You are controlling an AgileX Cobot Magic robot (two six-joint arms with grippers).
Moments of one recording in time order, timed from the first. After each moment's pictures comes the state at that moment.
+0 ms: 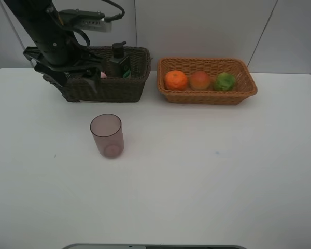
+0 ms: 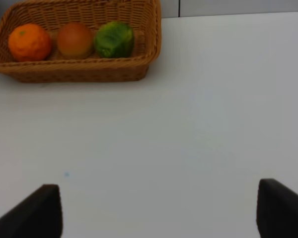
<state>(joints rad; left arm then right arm) -0.41 1.77 -1.27 0.04 0.81 -0.11 0.08 0.08 -0.53 -0.12 1.06 0.09</state>
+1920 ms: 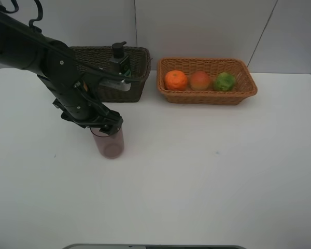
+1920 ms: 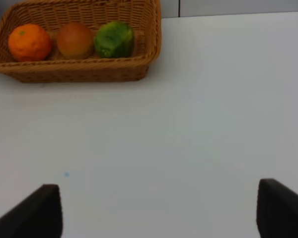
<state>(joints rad) -0.50 1.88 -0.99 0.01 0.40 -0.08 0.08 0.08 -0.53 -0.12 1.06 0.09</state>
